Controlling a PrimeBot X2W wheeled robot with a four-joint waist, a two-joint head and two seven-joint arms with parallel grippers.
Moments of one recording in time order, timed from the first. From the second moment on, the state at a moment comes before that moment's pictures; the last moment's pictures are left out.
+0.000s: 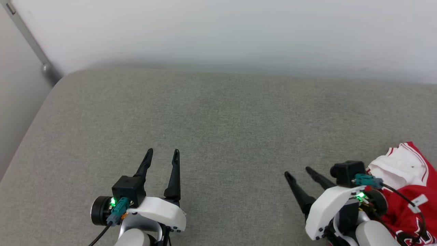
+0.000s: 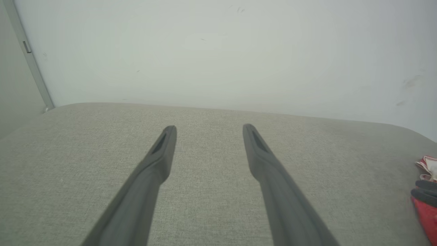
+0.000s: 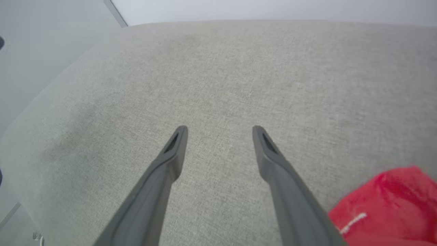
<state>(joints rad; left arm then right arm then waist) -0.17 0.18 -0.36 0.21 -0.39 0.14 -0.26 -0.16 -0.11 0.24 0.24 0.35 0.13 0.22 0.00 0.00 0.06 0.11</state>
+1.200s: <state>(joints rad) -0.19 0.20 -0.38 0.17 -0.39 0.15 -0.26 -0.15 -0.30 -0.23 0.05 0.32 0.13 0.80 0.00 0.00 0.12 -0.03</state>
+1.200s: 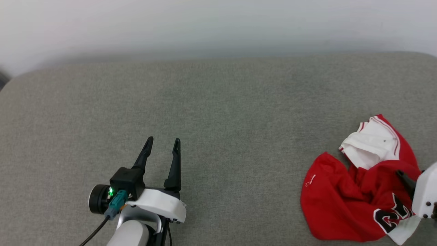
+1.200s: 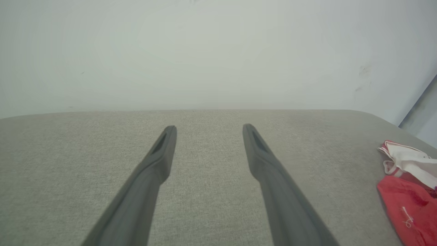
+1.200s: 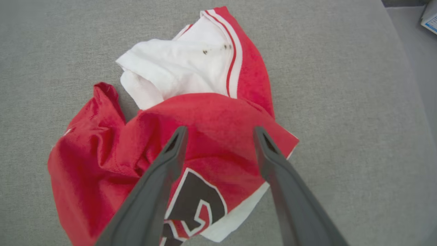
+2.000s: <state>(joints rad) -0.24 0.18 -0.38 0.21 -0.38 0.13 -0.26 -0.31 -0.30 -0.01 0.07 0.33 0.13 0.65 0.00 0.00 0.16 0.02</state>
